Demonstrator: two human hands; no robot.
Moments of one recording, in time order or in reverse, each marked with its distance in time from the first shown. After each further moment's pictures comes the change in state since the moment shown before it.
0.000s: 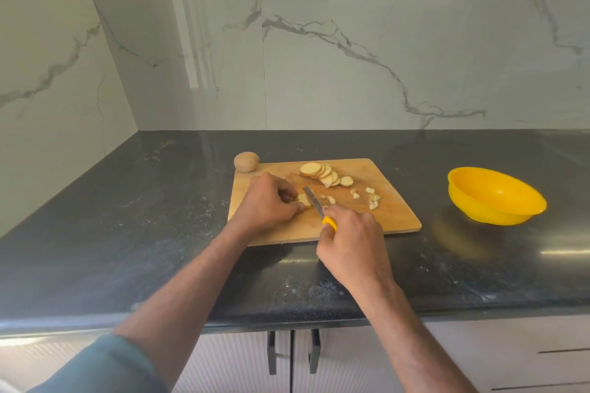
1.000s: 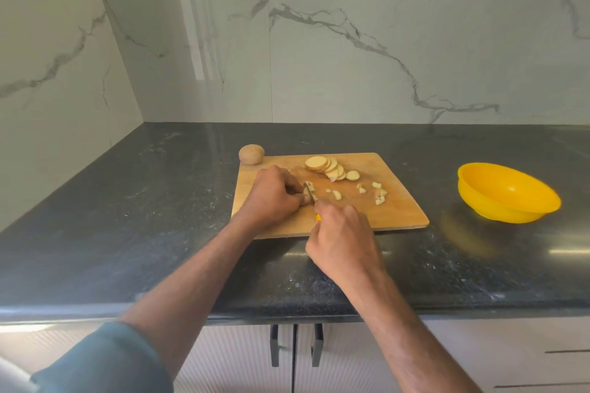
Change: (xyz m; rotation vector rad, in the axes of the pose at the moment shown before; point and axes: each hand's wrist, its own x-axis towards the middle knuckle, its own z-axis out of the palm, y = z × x) left_hand 0.002 0.002 0.002 0.007 -0.011 -0.002; right_hand 0.003 -0.014 0.010 -0.063 -0.124 -0.083
